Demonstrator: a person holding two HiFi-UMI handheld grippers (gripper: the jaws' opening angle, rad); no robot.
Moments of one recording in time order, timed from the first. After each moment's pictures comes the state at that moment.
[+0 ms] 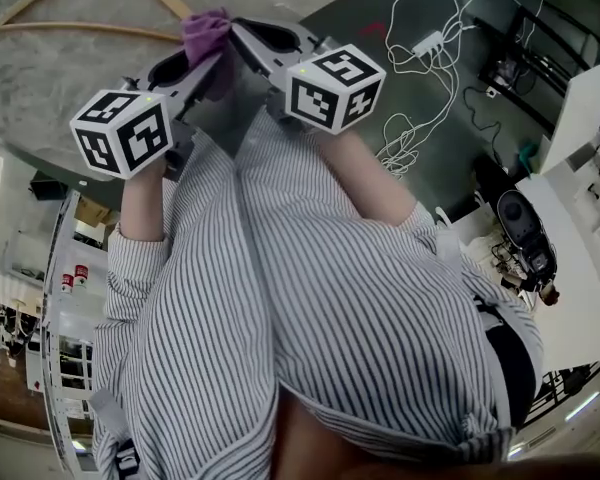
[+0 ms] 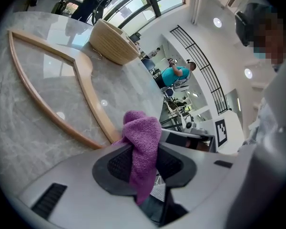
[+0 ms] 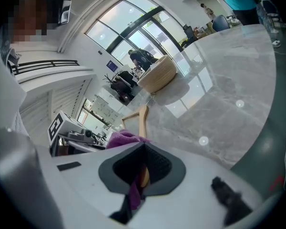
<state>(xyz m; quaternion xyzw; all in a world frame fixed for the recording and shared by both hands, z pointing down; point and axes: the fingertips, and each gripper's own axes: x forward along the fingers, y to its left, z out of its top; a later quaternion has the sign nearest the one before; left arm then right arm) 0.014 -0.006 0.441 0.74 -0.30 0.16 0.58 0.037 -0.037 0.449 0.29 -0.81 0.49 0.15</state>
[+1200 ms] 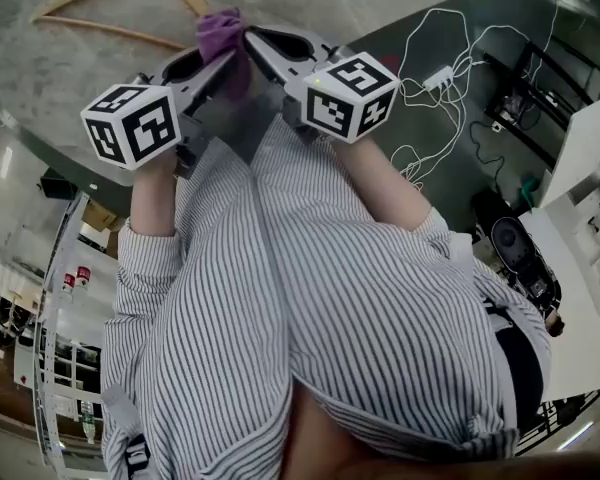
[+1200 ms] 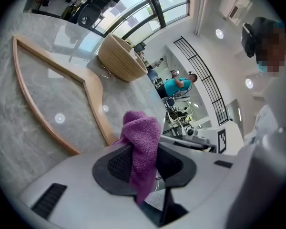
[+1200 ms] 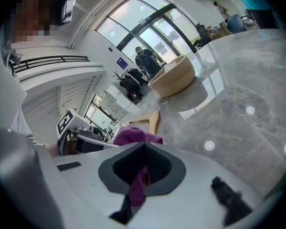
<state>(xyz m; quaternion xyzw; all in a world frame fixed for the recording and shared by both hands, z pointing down) -0.018 -0.052 0.423 0.74 -0.33 0.11 0.58 0.002 -0.072 0.425 0.25 -0.84 0.46 0.15</state>
